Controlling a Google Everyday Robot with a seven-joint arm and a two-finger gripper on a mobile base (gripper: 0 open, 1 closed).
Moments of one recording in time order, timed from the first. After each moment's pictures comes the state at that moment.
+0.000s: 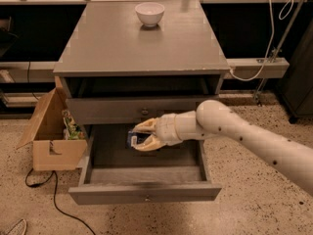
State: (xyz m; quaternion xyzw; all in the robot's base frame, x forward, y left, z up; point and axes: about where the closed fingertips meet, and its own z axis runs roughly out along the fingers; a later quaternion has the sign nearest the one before) arm 0.565 0.052 0.654 -0.66 0.55 0.24 0.45
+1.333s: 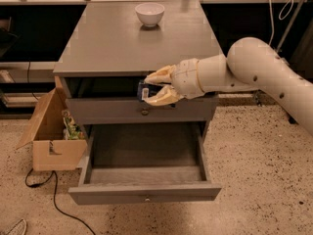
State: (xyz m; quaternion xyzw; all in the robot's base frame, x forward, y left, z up) arm 0.589 0.009 0.846 -0.67 0.53 0.16 0.49
